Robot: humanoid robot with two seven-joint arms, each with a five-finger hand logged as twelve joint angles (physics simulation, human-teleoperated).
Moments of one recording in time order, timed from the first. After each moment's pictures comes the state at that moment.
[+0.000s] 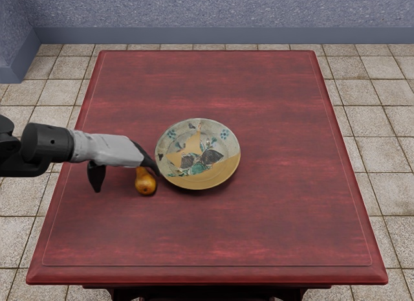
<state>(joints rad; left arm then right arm) -1.50 0.75 0.47 -1.52 1.47 -0.08 -0.27 -0.04 0.00 -0.06 0.13 0.04 0.06 -0.09</state>
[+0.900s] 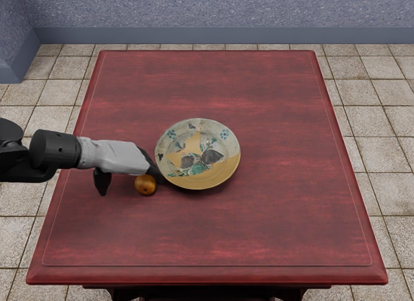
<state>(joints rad) -1.48 0.72 0.48 -1.52 1.53 -0.05 -0.27 -0.04 0.00 -0.06 0.13 0.04 0.06 -0.09</state>
